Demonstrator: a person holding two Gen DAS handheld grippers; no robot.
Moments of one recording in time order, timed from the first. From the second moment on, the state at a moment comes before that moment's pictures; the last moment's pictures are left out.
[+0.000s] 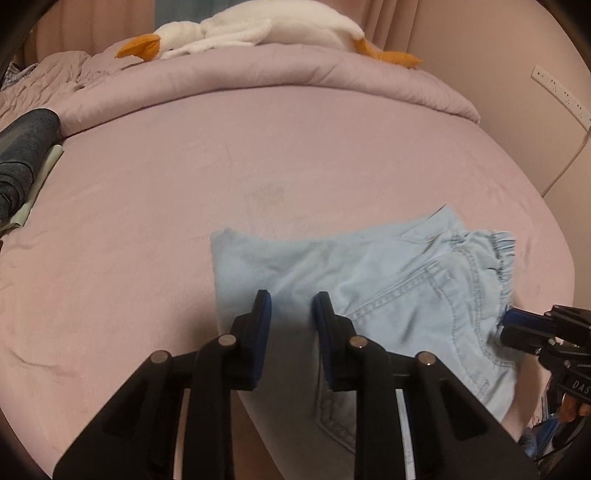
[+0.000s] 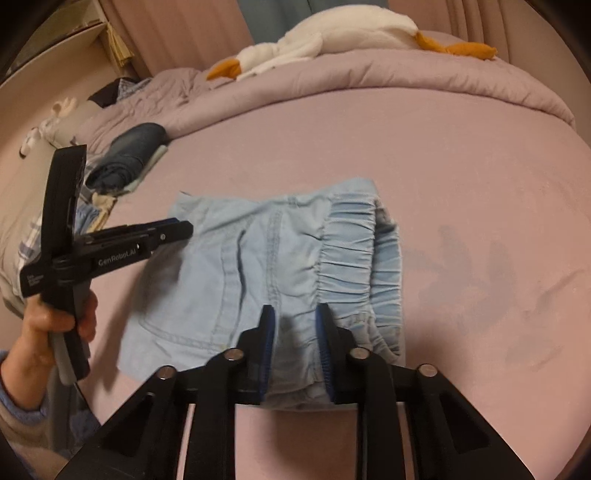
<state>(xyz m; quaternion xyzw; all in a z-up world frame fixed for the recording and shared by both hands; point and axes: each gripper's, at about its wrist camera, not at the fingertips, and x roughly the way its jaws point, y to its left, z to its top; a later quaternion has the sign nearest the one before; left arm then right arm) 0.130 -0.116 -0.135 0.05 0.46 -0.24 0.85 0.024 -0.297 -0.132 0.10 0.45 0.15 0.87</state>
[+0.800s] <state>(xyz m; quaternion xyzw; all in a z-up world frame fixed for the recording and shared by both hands) 0.119 -0.037 -0.137 -0.09 0.50 -0.21 0.83 -0.014 -0.174 -0.133 0.09 0.48 0.37 0.79</state>
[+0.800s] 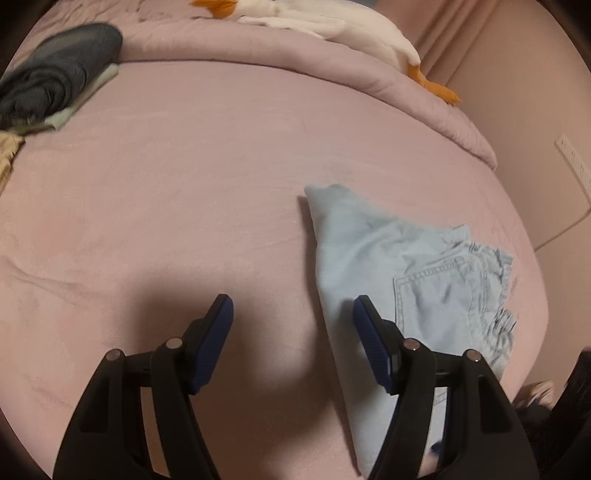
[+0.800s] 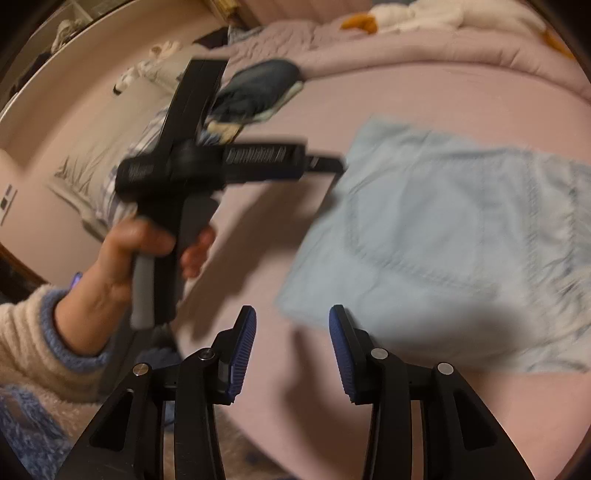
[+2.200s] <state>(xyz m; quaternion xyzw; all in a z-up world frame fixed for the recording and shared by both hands) 0.067 -0.090 -0.103 0.01 0.45 -0.22 0.87 0.006 -0.258 -0.099 0.13 0.41 0.14 0.89</state>
